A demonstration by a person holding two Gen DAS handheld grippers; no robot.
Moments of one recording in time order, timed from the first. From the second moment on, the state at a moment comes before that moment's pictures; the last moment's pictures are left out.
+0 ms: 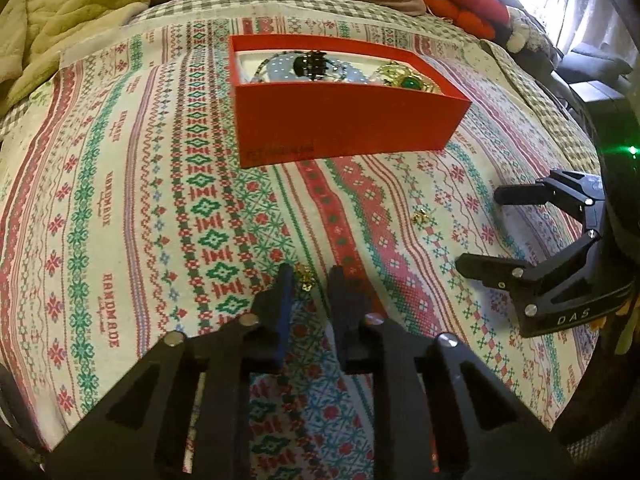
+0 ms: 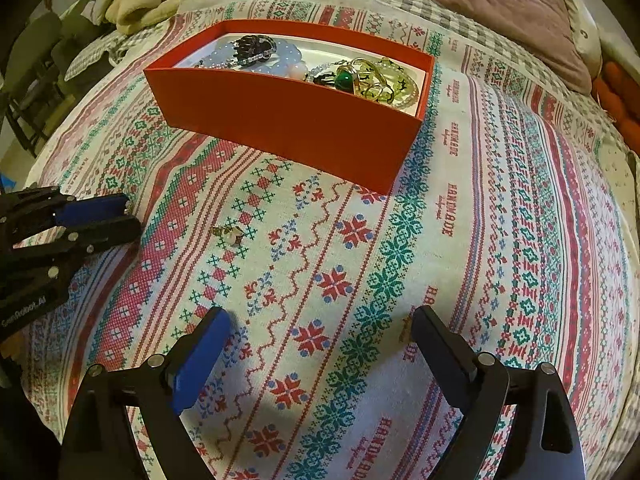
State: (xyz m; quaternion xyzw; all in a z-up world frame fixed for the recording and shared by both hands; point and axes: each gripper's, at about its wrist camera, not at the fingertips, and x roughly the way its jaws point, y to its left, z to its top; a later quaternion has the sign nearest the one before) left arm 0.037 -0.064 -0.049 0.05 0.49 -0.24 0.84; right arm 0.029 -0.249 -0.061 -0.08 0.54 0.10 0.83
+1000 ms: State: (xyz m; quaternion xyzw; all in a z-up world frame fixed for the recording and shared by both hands) left arm 0.042 -0.049 -0.039 0.06 0.51 -0.19 0.84; right arm 0.053 -0.188 -0.062 -0.07 0.52 0.13 0.84
